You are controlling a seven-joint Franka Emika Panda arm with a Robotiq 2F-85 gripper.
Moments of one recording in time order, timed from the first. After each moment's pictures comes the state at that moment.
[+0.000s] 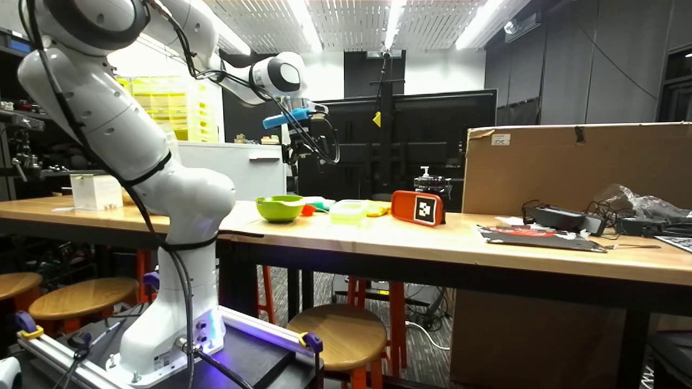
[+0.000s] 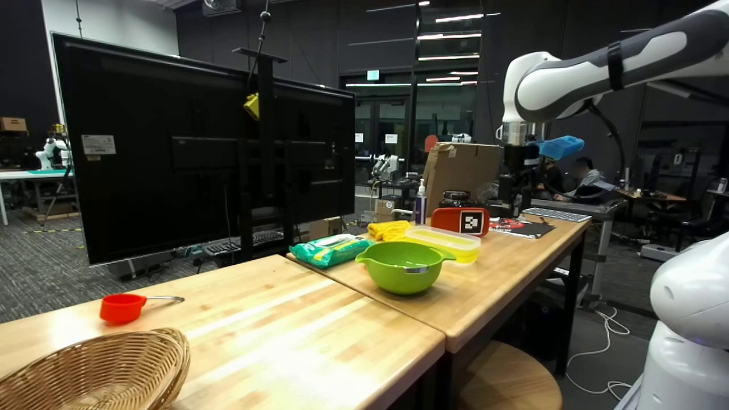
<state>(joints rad) -0.03 -0.74 -0.11 -2.51 -0.24 1.83 -0.13</state>
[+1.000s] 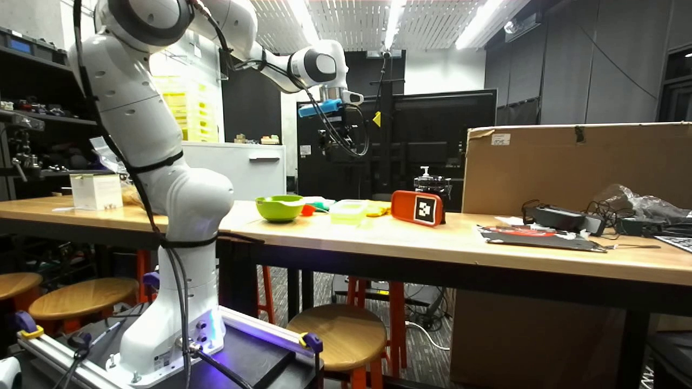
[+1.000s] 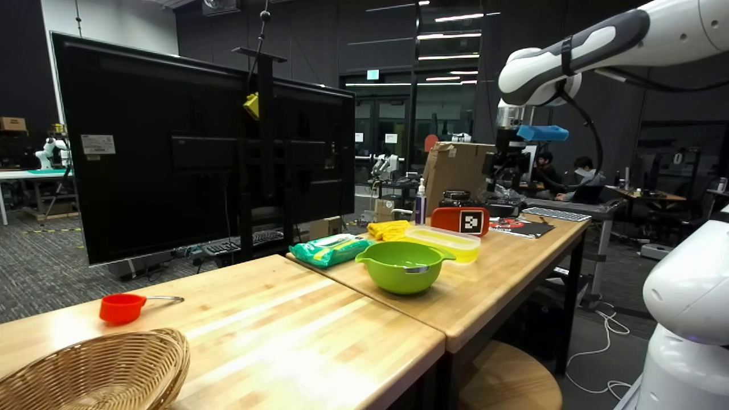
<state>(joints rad) -0.10 -0.47 -0.21 -2.21 -0.14 1.88 -0.09</state>
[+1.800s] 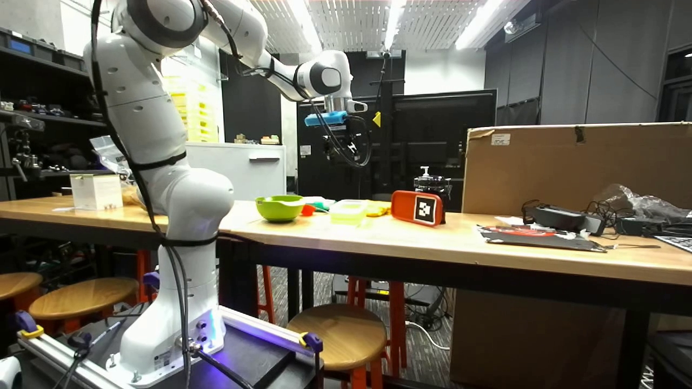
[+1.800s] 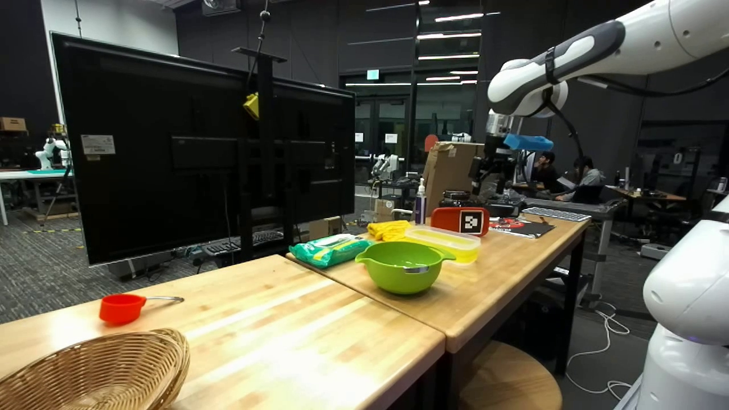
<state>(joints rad) -0.10 -0.39 -0.21 -2.20 -0.06 2.01 -0.12</state>
